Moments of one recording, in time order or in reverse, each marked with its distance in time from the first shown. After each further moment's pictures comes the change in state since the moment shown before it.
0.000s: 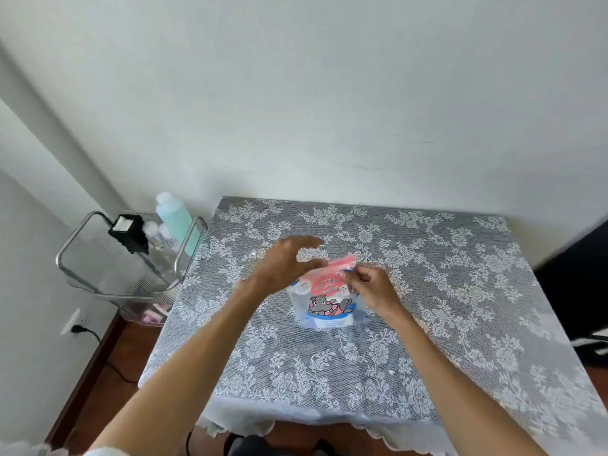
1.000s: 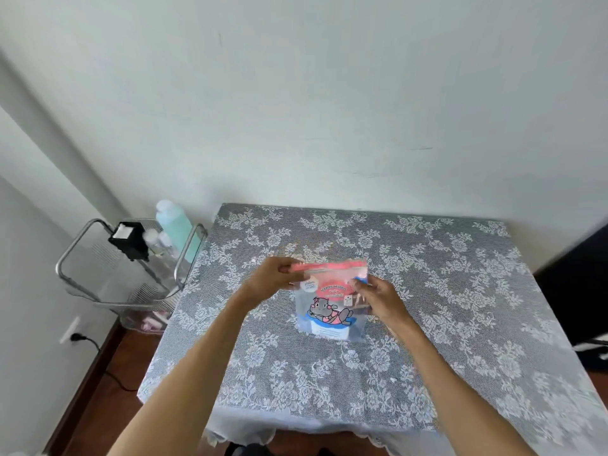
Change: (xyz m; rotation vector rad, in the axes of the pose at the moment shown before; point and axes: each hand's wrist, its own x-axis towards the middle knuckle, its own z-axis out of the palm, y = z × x) left_hand -0.012 -0.037 0.007 -0.704 -0.144 -0.323; right_hand -0.002 0.020 -0.010 0.257 -0.020 0.115
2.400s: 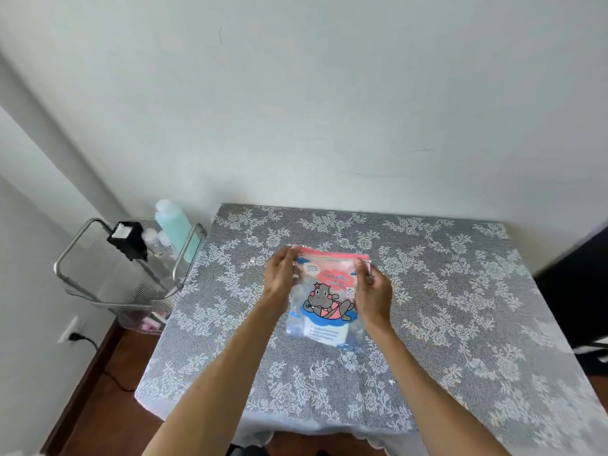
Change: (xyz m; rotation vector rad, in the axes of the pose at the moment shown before) left_hand 0.013 0.011 0.046 -0.482 0.511 -0.066; right_hand 0.001 -0.019 0.043 -0.099 0.497 -0.269
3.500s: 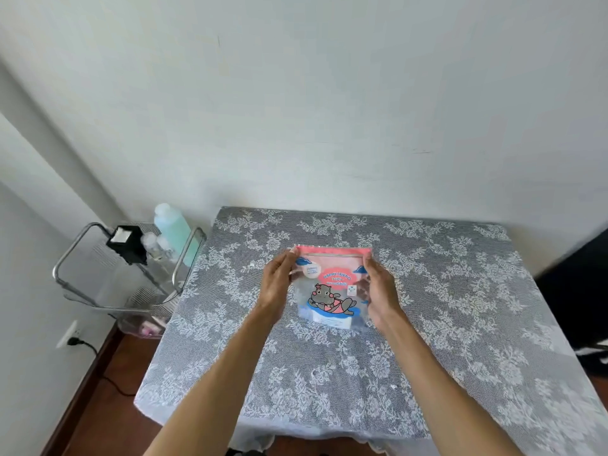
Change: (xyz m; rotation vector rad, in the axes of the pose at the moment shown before) left_hand -0.009 0.003 -0.011 -0.035 -0.182 0.146; right_hand 0.021 -0.017 -0.015 0.507 -0.193 0.409
